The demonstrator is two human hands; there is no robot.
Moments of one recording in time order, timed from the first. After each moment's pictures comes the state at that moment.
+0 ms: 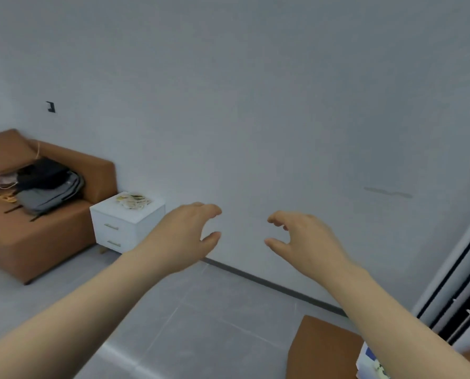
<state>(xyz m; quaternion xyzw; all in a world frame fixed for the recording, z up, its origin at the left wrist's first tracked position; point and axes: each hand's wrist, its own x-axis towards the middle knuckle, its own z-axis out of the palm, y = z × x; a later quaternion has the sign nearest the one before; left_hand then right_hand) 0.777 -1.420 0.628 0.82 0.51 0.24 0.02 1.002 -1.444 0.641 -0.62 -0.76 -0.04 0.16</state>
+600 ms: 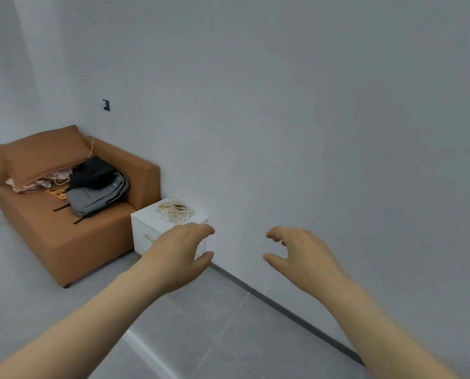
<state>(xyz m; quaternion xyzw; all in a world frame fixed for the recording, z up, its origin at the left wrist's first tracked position) 0.625 -1.122 0.582 0.76 0.62 0.21 0.03 0.856 -1.095 0.602 -0.55 -0.82 0.03 0.13</state>
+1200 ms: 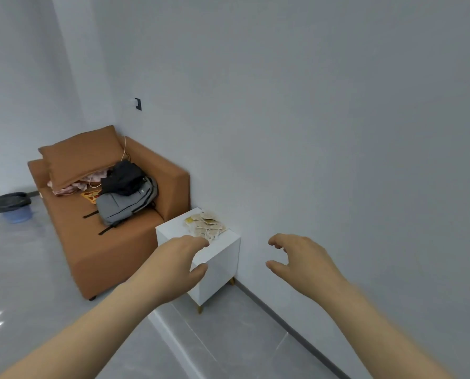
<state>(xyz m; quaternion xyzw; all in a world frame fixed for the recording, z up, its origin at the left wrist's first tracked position) 0.532 -0.835 0.539 0.70 0.70 0.15 0.04 0.766 -0.759 0.555 -0.49 -0.86 0.08 0.10</state>
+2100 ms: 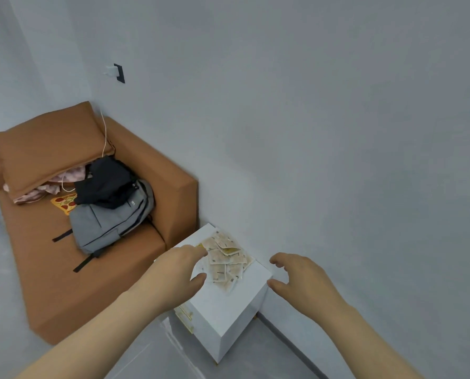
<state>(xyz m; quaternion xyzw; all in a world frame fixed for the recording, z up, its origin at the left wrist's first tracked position) 0.238 -0.432 0.460 0.69 0.70 0.11 0.12 0.482 -0.367 0.468 -0.52 -0.84 0.16 0.04</state>
